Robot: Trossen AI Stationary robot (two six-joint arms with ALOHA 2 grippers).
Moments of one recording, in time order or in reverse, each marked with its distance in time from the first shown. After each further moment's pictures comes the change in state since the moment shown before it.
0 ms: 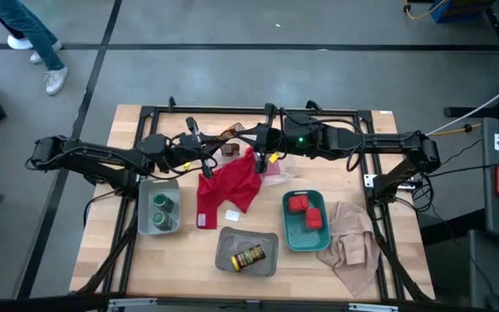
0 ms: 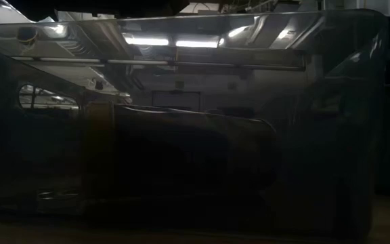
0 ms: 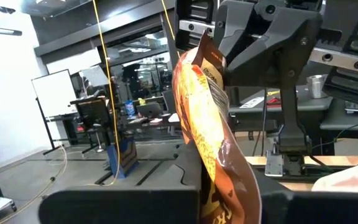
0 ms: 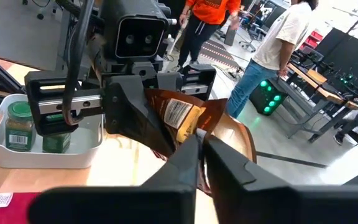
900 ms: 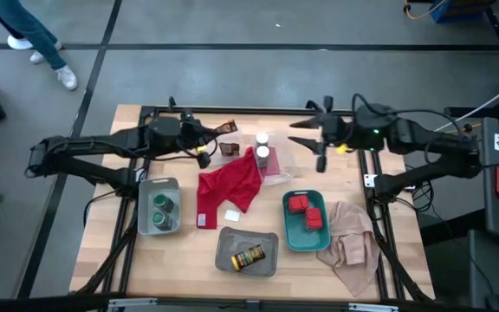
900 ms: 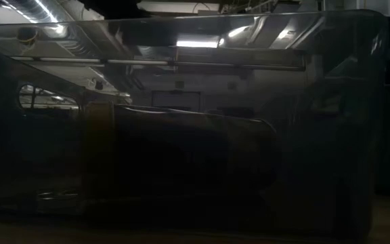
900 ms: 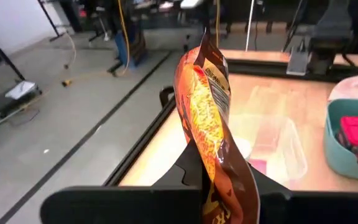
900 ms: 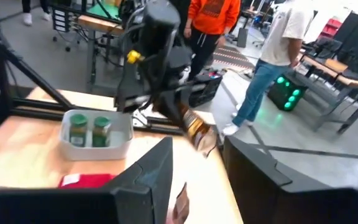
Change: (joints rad) left arm 0.114 -0.053 0.302 -0.885 -0.025 -0.195; right arm 0.013 -0.418 -0.099 -0.310 -0.077 0.154
